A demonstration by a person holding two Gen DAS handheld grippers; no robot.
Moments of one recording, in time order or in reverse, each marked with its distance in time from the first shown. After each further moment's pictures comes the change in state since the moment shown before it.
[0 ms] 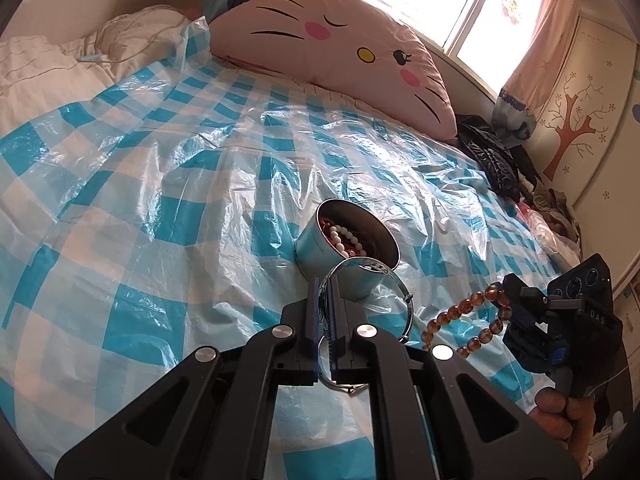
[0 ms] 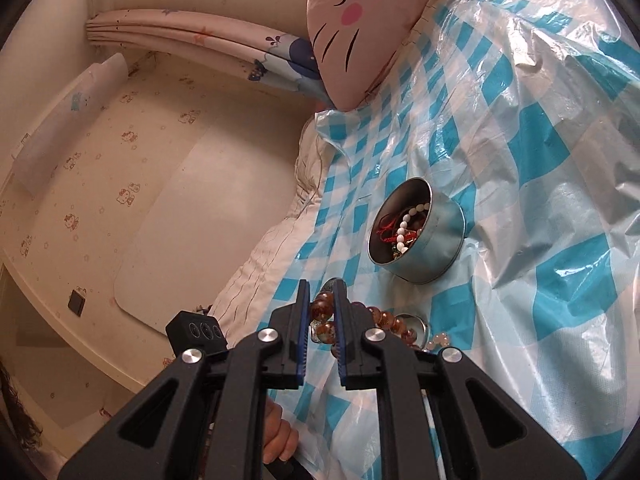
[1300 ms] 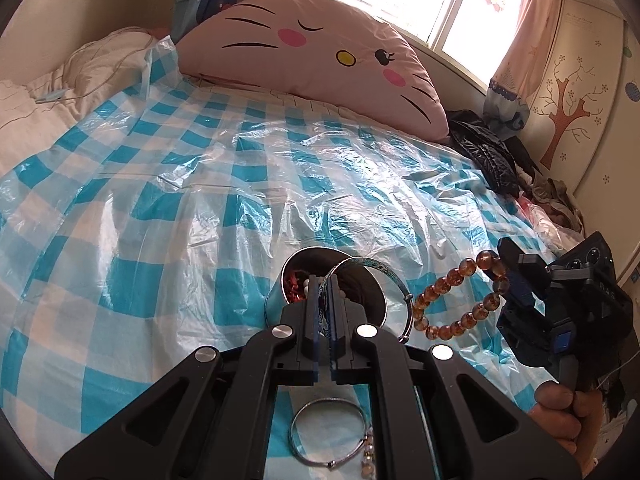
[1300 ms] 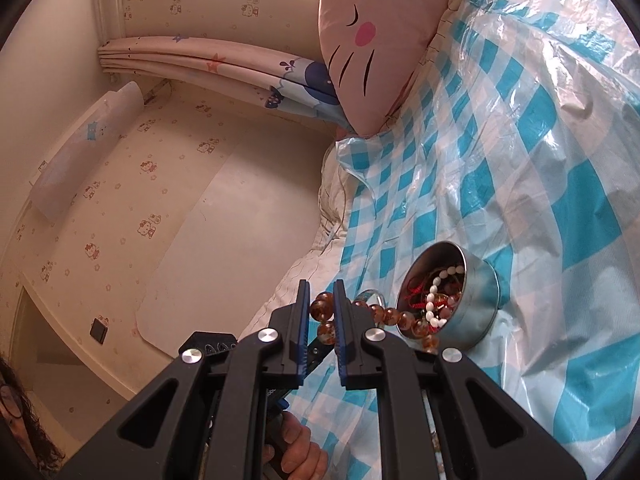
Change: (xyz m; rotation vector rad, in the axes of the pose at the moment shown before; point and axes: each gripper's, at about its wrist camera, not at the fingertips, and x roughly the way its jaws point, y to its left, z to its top) left arm 0.046 -0.031 0.048 0.081 -0.012 -0.005; right arm 0.021 -0.005 0.052 0.026 -0.081 0.110
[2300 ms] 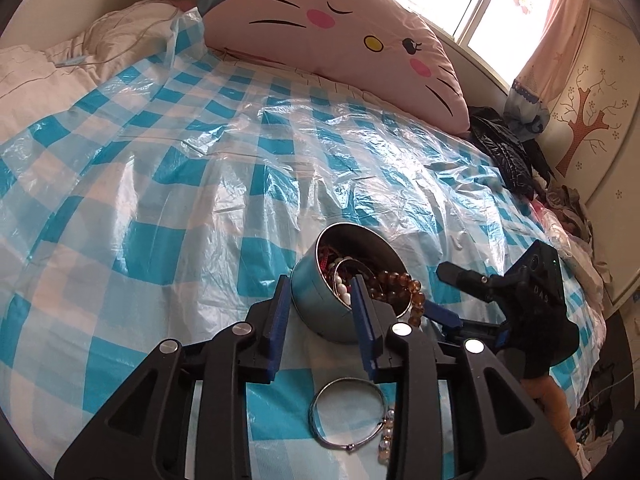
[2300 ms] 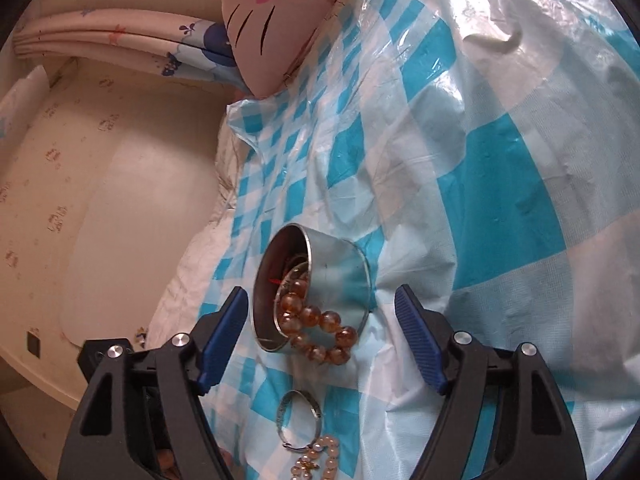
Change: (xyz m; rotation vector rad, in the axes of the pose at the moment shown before) left arm -0.005 0.022 -0.017 -0.088 0.064 0.035; right arm 0.028 -0.086 0.008 0.094 0.170 -0.287
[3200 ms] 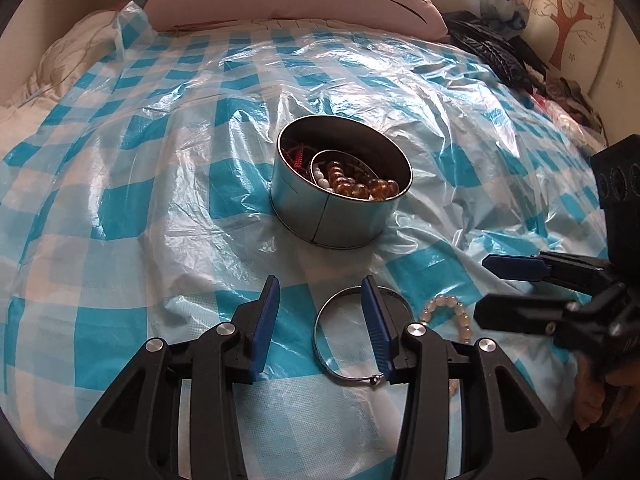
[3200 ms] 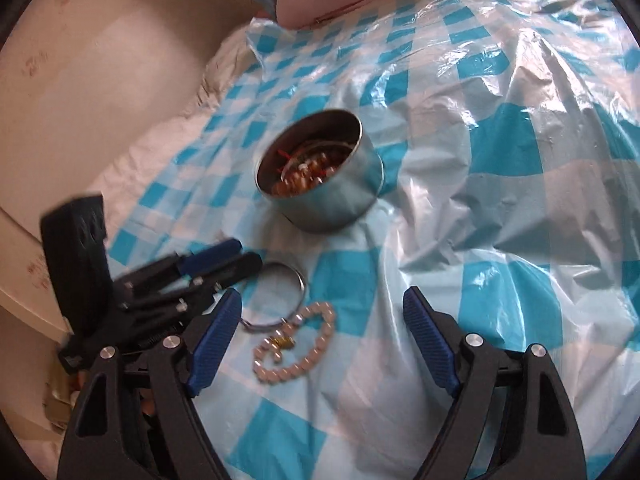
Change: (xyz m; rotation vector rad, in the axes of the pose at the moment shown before) left arm 0.029 -0.027 -0.045 0.285 0.208 0.083; right arm -0.012 0.078 -0.088 -0.450 0.161 -0.419
